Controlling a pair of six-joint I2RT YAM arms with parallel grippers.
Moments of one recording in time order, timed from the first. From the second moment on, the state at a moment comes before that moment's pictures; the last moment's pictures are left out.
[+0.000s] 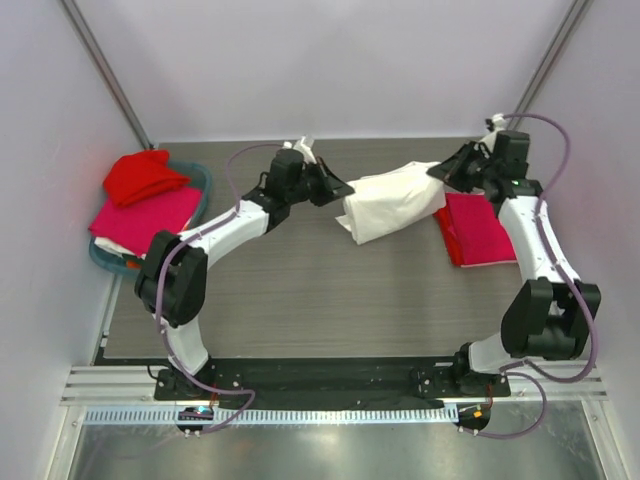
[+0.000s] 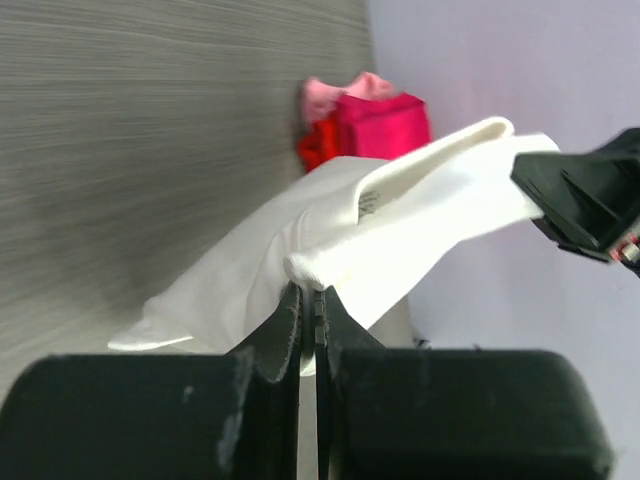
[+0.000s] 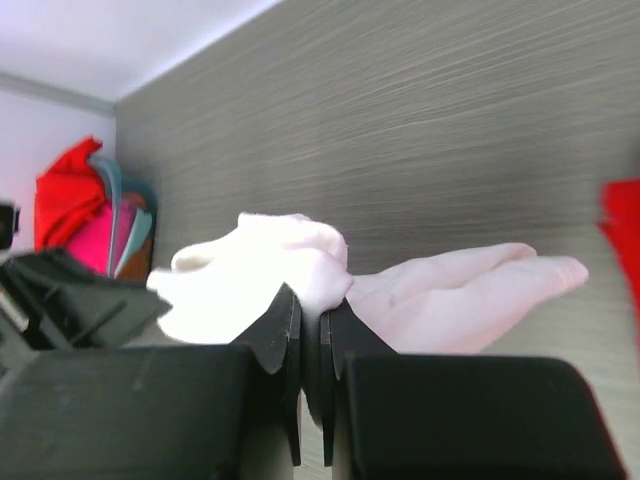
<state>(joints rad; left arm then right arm) -0.51 1.82 1.32 0.12 0.35 -0.93 -0.05 1.50 1.28 -0.30 -0.46 0.54</state>
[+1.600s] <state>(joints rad) -1.05 2.41 2.15 0.30 0.07 -0.91 -0.82 1.51 1.53 -0.77 -0.29 0.56</state>
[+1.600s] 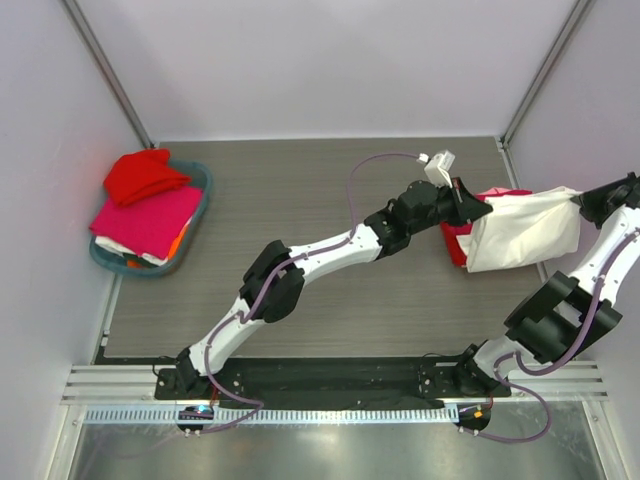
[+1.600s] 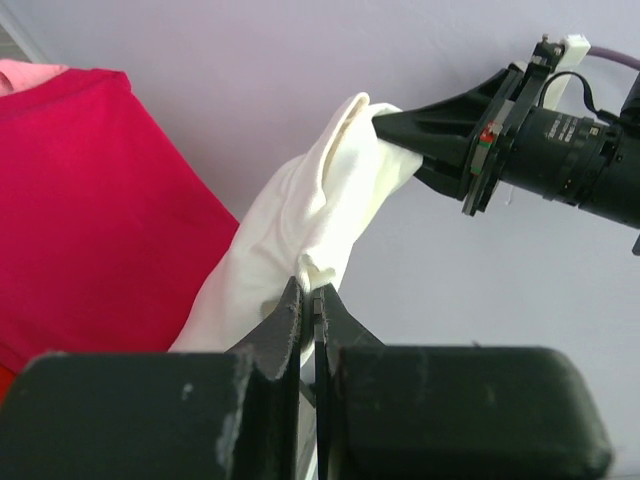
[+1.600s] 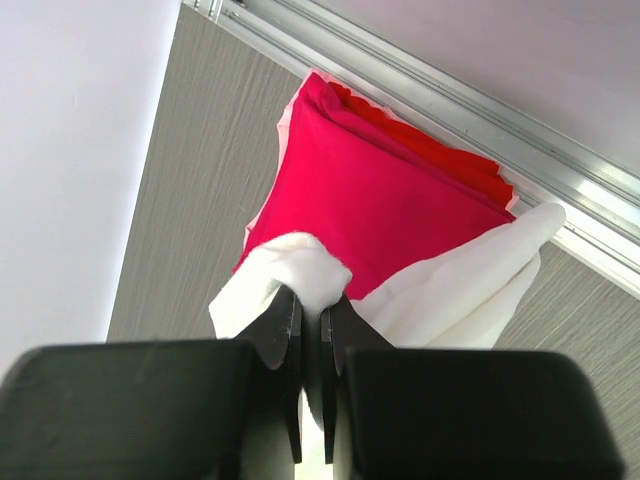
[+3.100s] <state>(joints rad) -0.89 2.84 2.47 0.40 0.00 -1.11 -0.56 1.98 1.74 -0.56 -0.22 0.57</state>
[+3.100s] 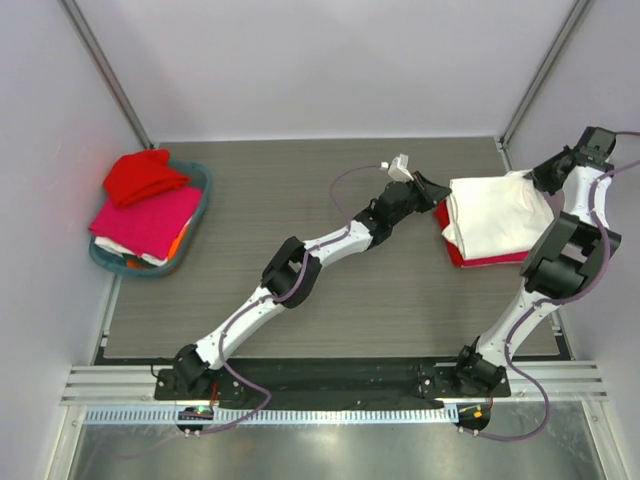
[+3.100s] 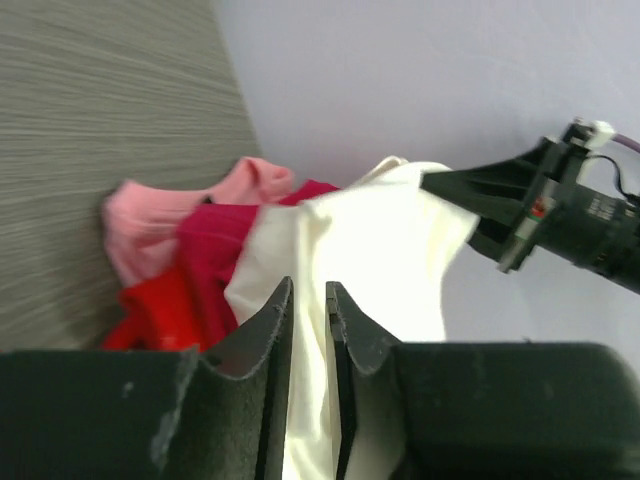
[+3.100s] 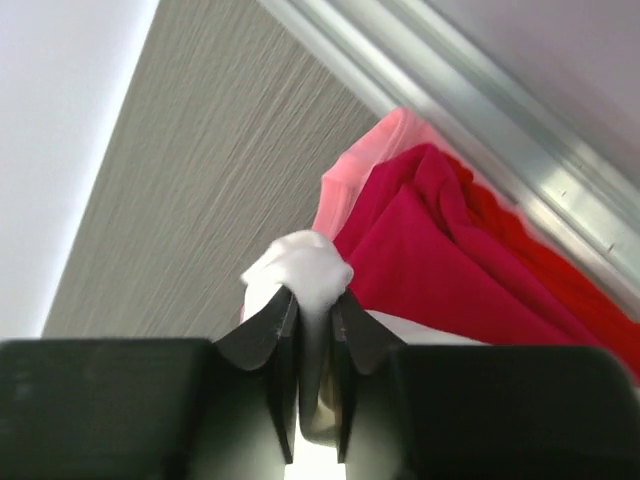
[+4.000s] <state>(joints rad) -0.83 2.17 1.75 0.41 -0.01 -0.91 -0.48 1.88 1.76 -0.70 0.20 0.41</state>
